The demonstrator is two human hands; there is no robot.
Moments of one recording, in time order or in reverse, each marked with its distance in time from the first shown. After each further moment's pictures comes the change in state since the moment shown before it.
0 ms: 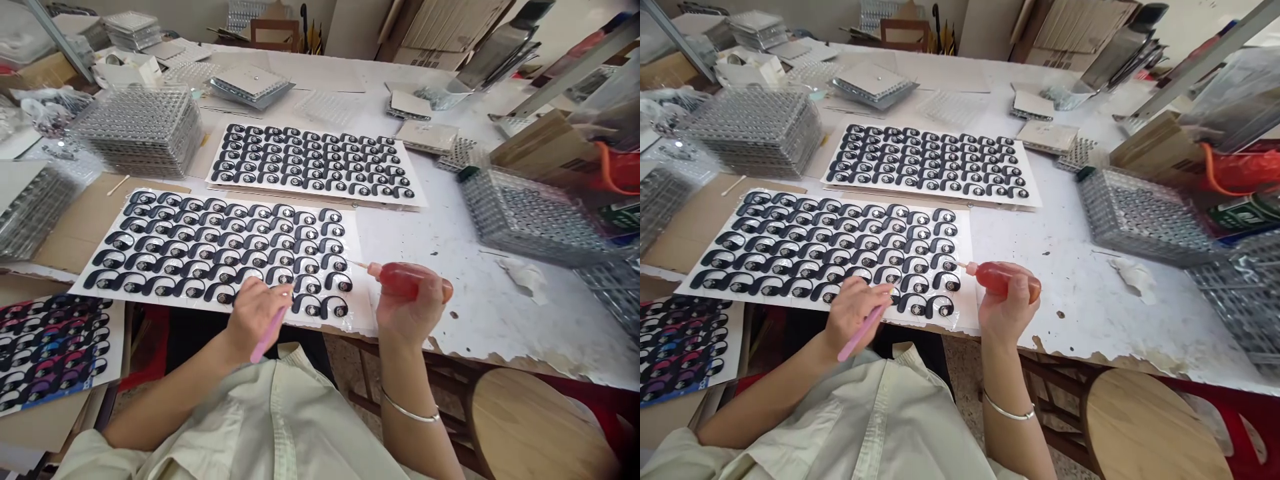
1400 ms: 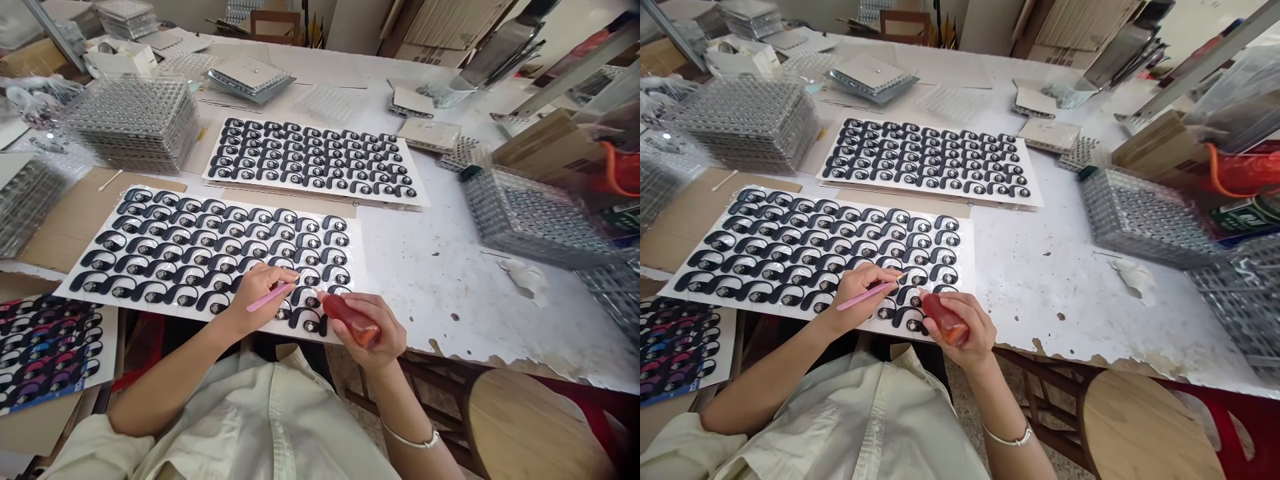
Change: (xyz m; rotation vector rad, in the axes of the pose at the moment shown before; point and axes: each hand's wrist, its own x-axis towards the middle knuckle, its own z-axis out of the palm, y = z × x) left_hand 0.022 -0.019 0.012 -0.356 -0.163 -0.367; right_hand -0.047 -0.027 0.007 -0.635 -0.621 -0.699
